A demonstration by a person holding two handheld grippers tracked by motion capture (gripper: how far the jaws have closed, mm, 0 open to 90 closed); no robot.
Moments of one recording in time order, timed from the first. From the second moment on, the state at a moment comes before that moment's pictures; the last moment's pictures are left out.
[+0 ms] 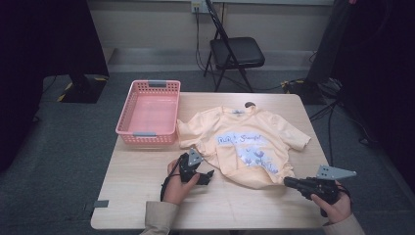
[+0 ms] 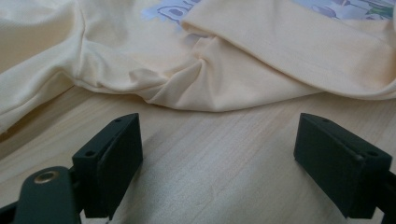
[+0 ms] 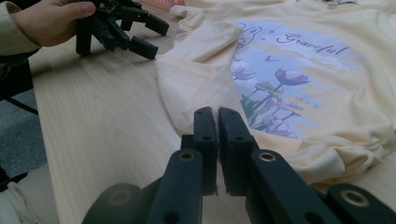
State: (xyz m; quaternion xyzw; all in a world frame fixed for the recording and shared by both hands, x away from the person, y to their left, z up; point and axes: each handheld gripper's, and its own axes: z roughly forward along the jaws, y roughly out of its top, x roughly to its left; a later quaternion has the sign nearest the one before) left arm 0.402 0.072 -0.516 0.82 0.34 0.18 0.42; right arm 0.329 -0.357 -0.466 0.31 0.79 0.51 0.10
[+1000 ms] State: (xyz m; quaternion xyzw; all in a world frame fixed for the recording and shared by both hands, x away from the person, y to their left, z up) left arm 0.402 0.072 -0.516 0.82 0.34 0.19 0.42; right arm 0.300 -0.388 -0.478 0.32 0.80 0.50 0.08
